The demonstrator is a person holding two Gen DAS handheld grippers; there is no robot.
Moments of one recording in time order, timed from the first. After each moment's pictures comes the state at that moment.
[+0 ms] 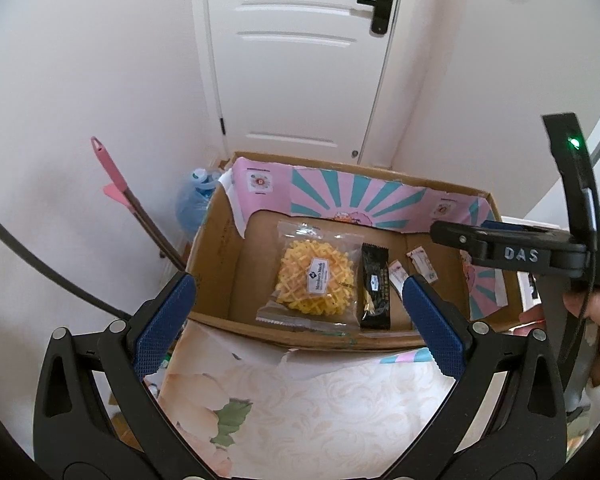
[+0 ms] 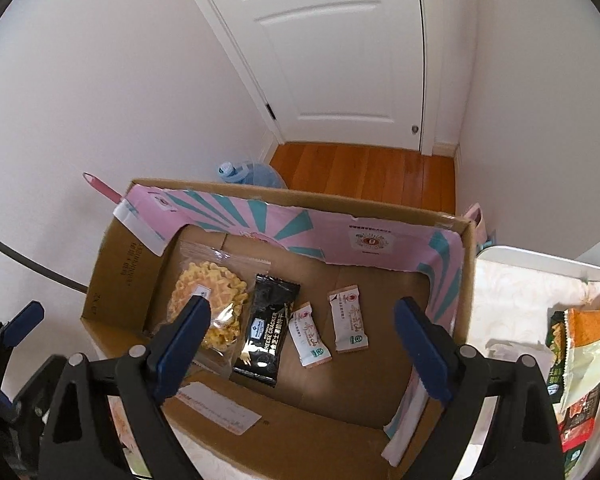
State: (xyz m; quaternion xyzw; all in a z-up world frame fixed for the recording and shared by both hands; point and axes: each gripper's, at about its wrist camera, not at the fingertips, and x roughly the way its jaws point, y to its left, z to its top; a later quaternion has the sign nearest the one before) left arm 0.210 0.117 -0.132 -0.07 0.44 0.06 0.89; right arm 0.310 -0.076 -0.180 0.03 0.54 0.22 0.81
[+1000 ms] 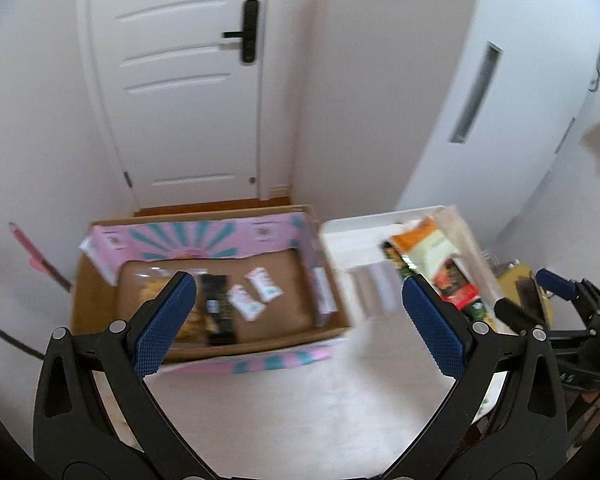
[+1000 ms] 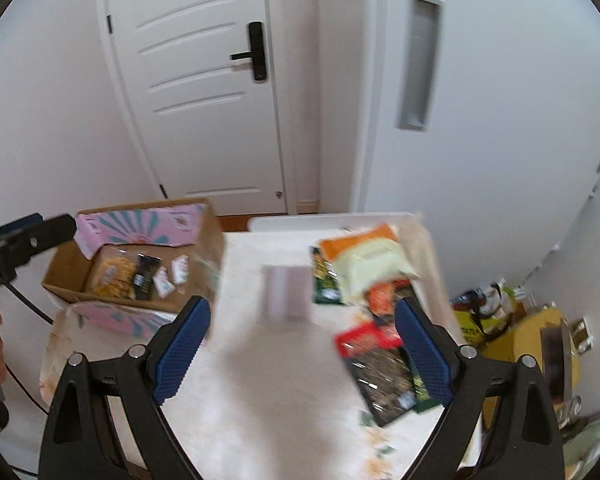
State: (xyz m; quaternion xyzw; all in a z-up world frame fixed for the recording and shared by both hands) left arm 0.191 -0.041 -0.075 -0.02 0.40 -0.11 0.91; right arm 0.126 -0.266 -0.092 0.01 0.41 0.01 0.91
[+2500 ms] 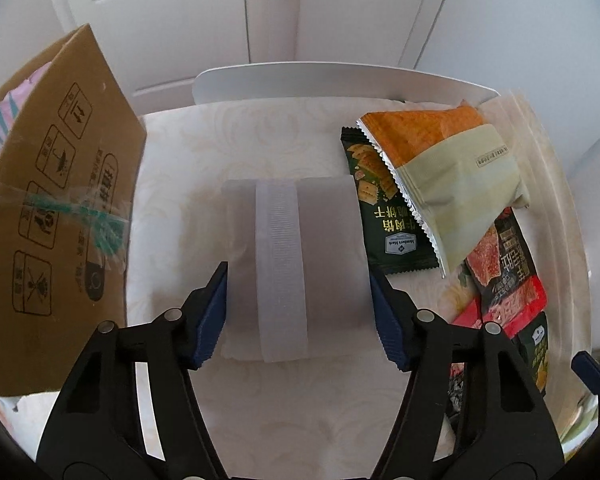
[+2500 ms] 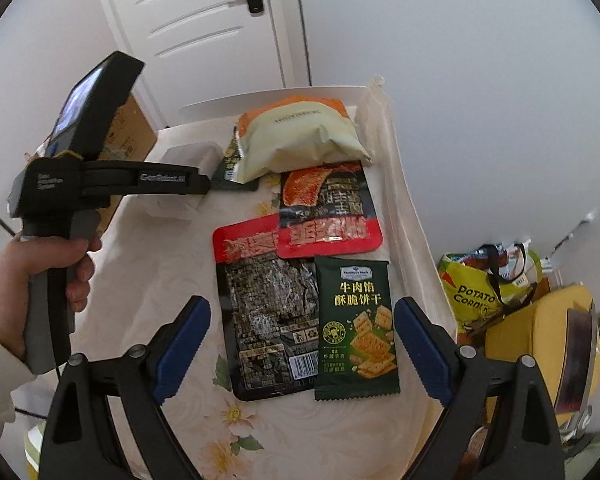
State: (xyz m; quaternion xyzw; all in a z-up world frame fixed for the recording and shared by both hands) left arm 0.288 -0.214 -0.286 -0.01 0.55 -0.05 0.84; right arm 0.130 -0.389 -0.234 0.02 0.49 0.08 0.87
